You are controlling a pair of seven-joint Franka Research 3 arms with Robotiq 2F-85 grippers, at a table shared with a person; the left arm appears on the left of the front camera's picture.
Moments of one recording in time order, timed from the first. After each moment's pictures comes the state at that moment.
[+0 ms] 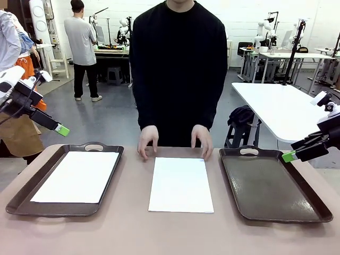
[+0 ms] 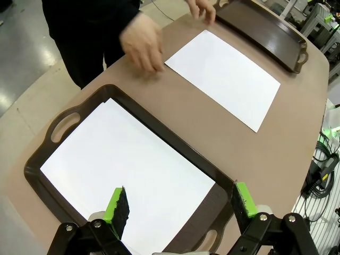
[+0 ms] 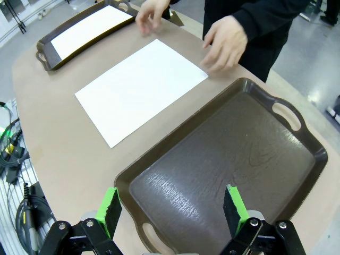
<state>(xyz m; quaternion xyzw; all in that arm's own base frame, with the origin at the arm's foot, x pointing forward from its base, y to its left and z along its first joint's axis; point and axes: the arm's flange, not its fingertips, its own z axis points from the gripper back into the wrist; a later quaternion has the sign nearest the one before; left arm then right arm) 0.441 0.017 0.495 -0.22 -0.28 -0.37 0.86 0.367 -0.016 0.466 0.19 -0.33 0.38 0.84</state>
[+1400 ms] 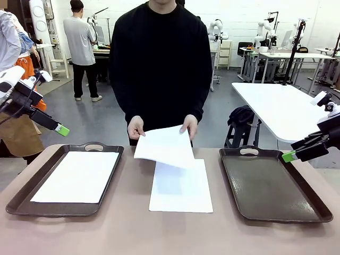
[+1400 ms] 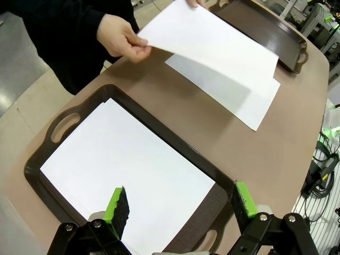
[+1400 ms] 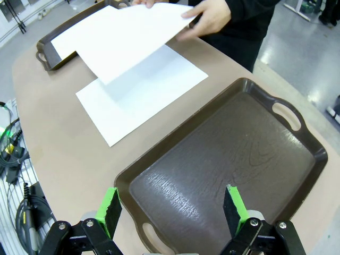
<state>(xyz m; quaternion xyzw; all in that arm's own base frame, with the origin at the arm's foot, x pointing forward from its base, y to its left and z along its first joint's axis) 0.441 0.017 0.495 -0.22 -0.28 -0.37 0.86 0.367 -0.016 0.466 0.19 -0.33 0.38 0.84</state>
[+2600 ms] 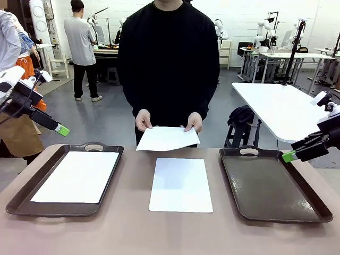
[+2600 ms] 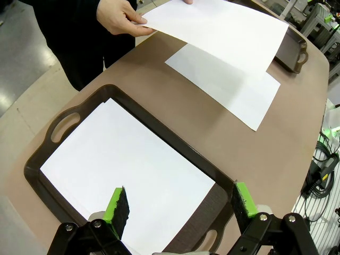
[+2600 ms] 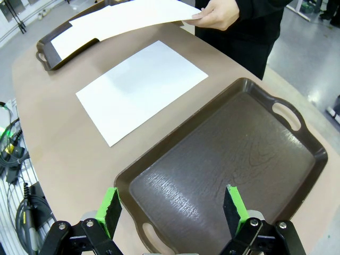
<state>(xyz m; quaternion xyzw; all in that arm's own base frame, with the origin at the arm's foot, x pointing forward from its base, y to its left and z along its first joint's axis) 0.441 0.017 0.495 -0.22 -0.28 -0.37 0.86 0.367 -0.016 0.466 0.19 -0.33 0.38 0.84</state>
